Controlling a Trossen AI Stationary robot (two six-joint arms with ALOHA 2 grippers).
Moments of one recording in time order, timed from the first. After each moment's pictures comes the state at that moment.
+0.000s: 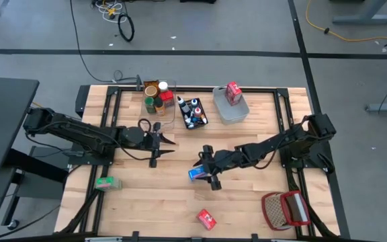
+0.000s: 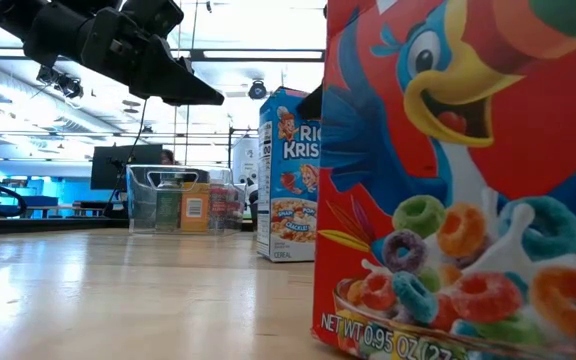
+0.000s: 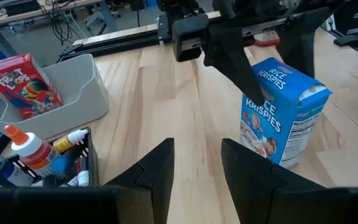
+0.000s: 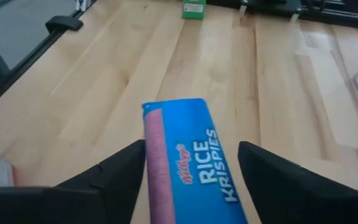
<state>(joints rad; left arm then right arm) -0.09 1.10 0.45 0.30 -0.13 0.15 0.26 1.71 0.91 0.25 0.05 -0.03</state>
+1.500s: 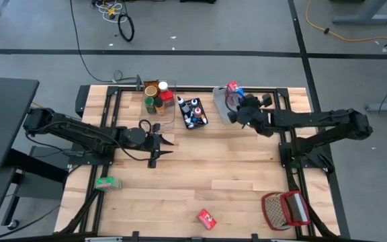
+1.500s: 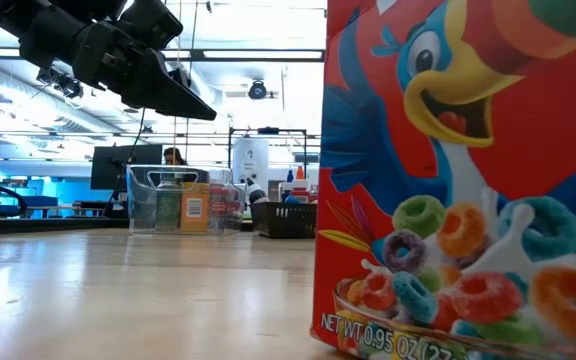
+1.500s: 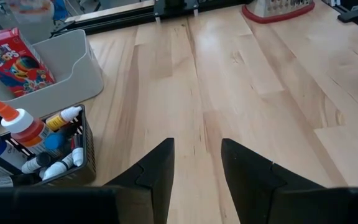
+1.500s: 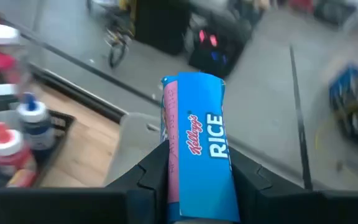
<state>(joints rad) -0.09 1.10 0.45 0.22 -0.13 0.13 -0.10 1.21 0.90 -0.47 1.02 0.42</state>
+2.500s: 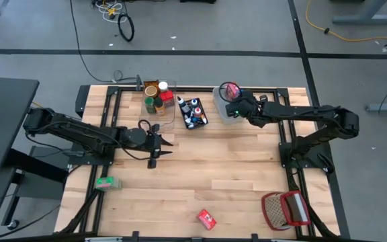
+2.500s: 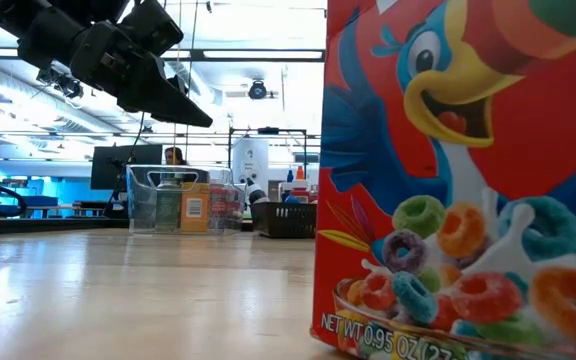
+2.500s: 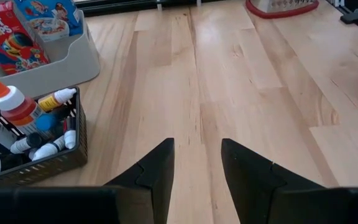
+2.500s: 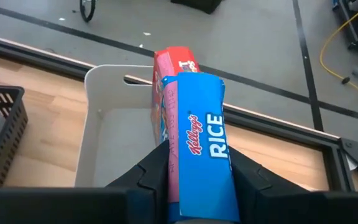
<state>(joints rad) -0.09 1.10 0.45 0.19 -0.13 0.06 -0.31 1.37 0.90 -0.54 0.81 0.70</state>
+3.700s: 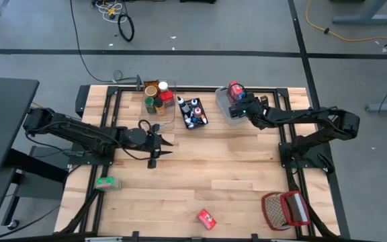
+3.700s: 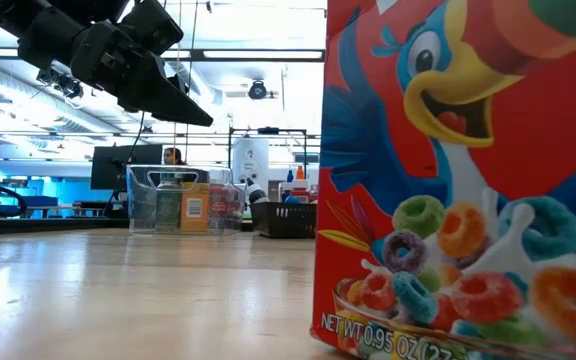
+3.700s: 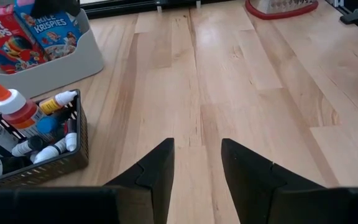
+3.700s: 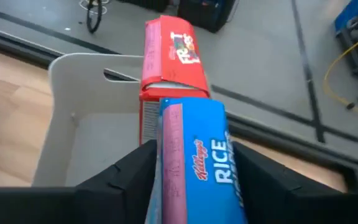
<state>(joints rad) -0.09 1.10 0.45 0.19 -0.13 0.07 -0.45 1.37 0.60 0.00 0.75 0.40</state>
